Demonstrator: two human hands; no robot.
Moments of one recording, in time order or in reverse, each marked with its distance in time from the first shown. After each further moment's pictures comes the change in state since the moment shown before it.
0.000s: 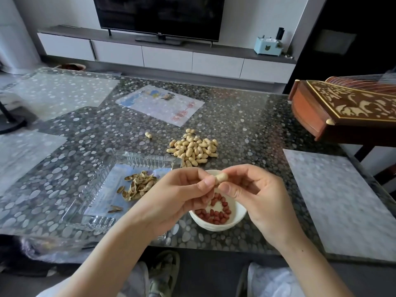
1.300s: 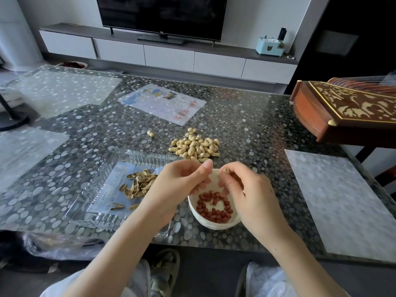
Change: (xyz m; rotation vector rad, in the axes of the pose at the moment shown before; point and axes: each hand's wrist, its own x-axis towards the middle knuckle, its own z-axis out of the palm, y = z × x) left_hand 0.011 -0.002 -0.001 0.323 0.349 0.065; right_hand 0.009 0.017 0.009 -0.624 0.062 -0.228
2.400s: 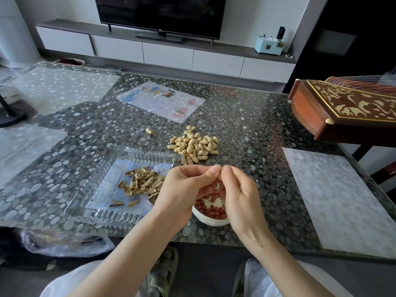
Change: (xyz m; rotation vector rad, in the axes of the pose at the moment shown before) left_hand -0.004 -0.003 0.023 -0.417 0.017 -0.098; right_hand -0.007 -0.010 0.024 0.515 0.073 0.372
